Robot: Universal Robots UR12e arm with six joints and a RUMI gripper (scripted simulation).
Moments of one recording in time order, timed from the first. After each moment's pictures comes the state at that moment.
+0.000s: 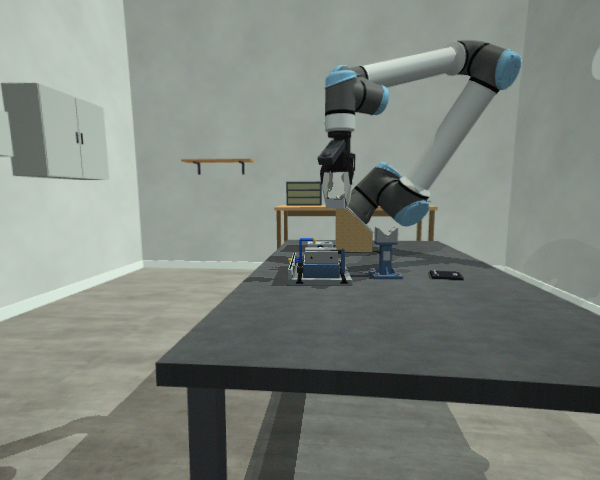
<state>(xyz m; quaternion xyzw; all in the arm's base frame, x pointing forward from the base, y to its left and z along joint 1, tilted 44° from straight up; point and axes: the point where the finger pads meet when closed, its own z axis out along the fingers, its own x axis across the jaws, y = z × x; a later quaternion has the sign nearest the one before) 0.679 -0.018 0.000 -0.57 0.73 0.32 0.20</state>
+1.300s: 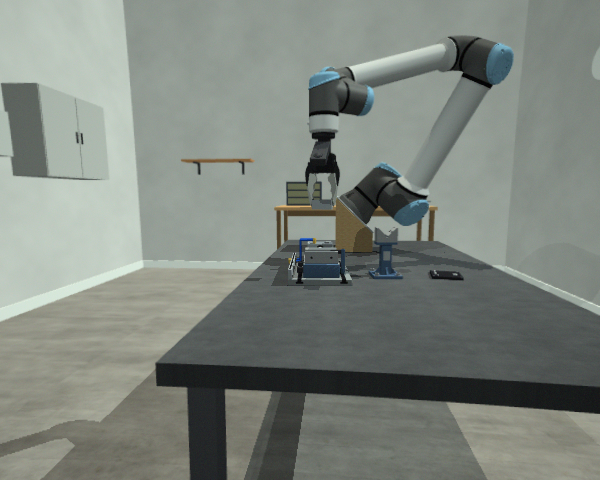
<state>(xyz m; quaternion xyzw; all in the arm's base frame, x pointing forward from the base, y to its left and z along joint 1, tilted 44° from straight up) 0.689 -0.047 -0.033 -0.67 0.64 0.29 0.24</state>
